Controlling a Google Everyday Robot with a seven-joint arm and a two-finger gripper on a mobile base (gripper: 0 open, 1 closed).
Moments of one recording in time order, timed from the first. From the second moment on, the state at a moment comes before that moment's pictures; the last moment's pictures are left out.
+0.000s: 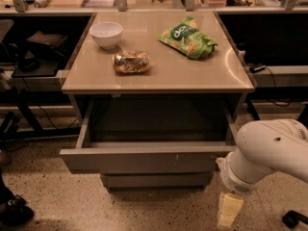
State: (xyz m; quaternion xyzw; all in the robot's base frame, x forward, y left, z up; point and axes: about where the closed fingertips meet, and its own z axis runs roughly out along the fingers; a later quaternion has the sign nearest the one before) arm 0.376 -0.195 0.629 -0.62 0.78 0.06 0.06
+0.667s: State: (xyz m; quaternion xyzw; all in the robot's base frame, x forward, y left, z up) arm 0.403 -0.164 0.631 -0.65 0.75 0.06 0.06
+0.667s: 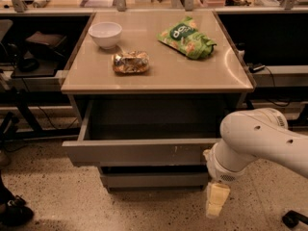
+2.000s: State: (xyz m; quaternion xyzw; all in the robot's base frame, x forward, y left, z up) arm 0.465 -0.124 0.625 -0.68 0.73 0.09 0.08
